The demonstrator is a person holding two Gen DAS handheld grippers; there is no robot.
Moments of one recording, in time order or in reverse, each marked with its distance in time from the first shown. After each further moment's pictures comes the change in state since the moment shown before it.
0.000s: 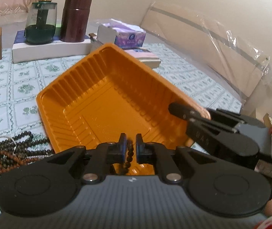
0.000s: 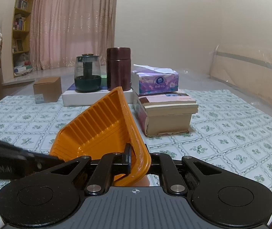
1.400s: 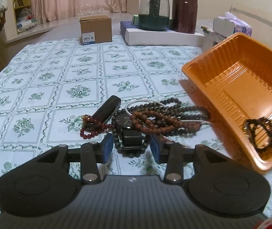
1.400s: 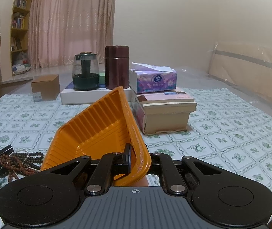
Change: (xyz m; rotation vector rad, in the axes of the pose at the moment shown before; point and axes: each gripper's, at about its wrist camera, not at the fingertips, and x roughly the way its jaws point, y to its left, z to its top) left arm -0.043 0.135 -0.071 -0.095 -0.032 0.568; right arm 0.002 -0.002 0.002 -0.001 0.014 -0.011
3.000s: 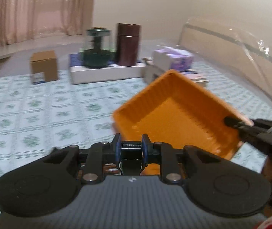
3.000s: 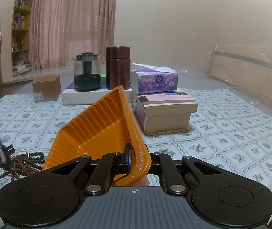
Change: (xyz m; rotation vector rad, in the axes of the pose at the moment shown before) left arm -0.069 -0.066 0.067 0.075 -0.109 -0.318; right arm -0.002 0.002 0.001 0.000 -0.004 0.006
